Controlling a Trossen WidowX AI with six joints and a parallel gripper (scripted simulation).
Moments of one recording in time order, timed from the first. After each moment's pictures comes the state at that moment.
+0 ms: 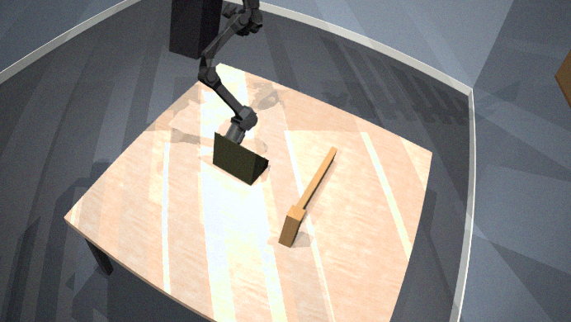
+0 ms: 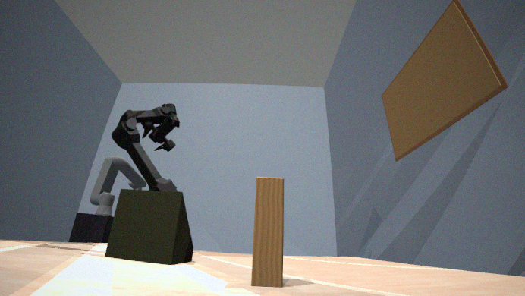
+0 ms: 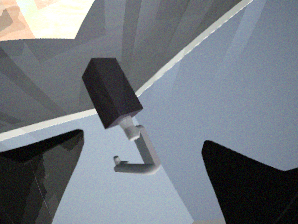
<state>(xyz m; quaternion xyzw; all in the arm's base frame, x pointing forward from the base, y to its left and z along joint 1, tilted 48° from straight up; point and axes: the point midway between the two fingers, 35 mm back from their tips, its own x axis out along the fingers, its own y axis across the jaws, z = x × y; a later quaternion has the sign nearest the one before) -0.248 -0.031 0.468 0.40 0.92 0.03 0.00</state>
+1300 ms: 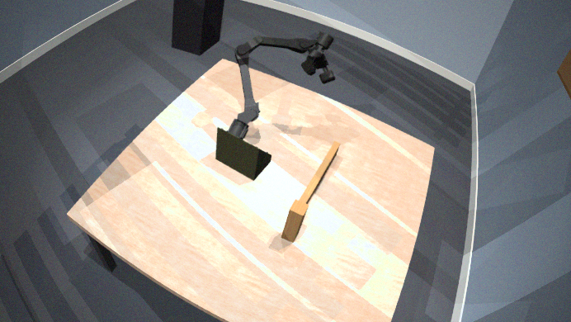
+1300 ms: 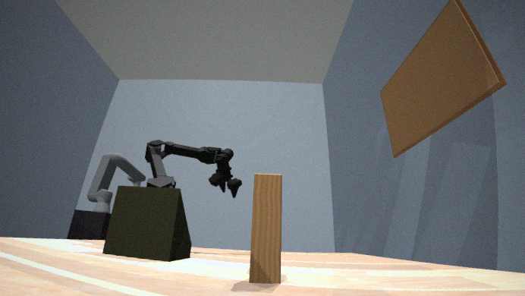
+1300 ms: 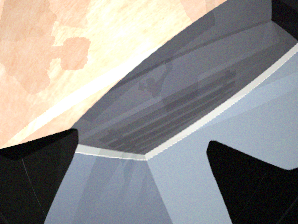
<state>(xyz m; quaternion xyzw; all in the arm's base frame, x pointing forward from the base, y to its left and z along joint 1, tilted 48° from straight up) 0.161 0.171 0.457 0.75 0.57 -0.22 -0.27</state>
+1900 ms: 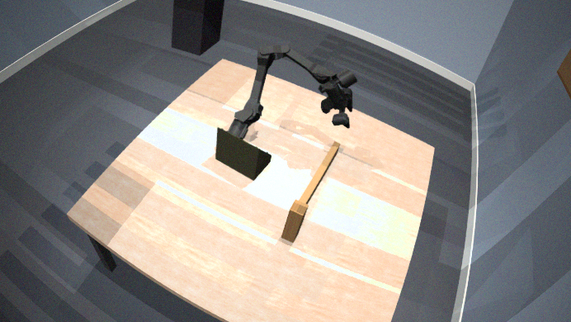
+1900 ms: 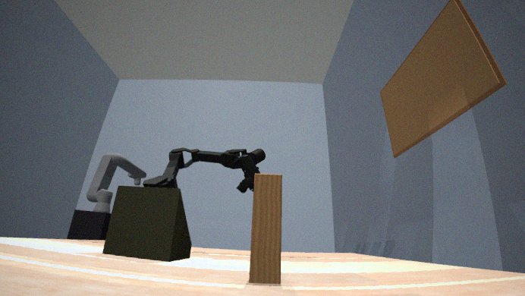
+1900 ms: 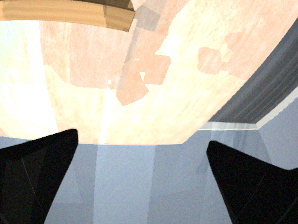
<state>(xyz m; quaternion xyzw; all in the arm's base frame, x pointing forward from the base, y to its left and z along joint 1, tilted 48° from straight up) 0.349 0.066 0.296 0.82 0.28 -0.31 -0.39</state>
